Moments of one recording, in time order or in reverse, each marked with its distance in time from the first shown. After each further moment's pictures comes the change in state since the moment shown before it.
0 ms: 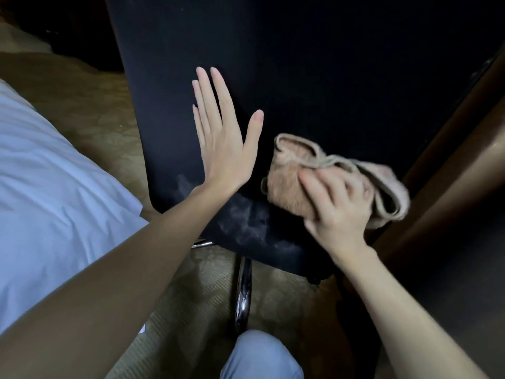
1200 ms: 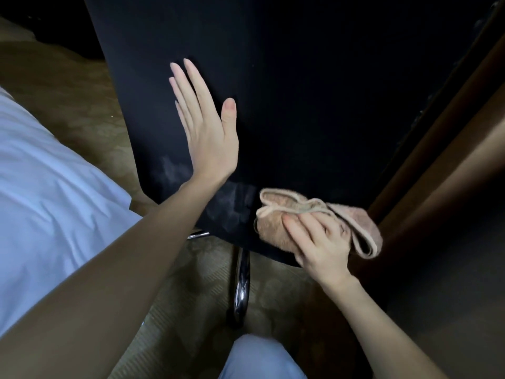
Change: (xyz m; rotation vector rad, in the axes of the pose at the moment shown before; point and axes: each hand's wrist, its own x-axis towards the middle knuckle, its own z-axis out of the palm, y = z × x) left_hand -0.006 -0.024 0.026 -0.144 0.051 -0.080; right_hand -0.103 -0.018 0.023 0.060 -0.061 -0.054
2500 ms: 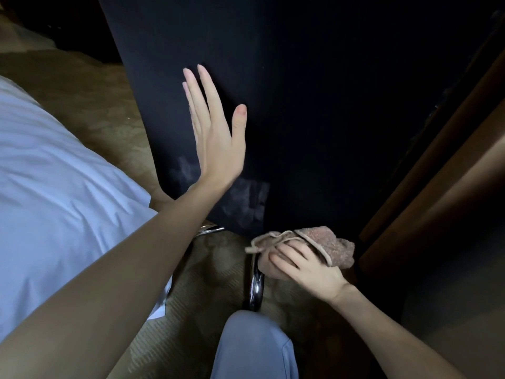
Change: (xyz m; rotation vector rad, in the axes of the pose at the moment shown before) left_hand -0.001 -0.007 -0.016 0.031 -0.083 0.020; right_hand -0.042 -0.031 0.017 0.127 -0.390 -0.386
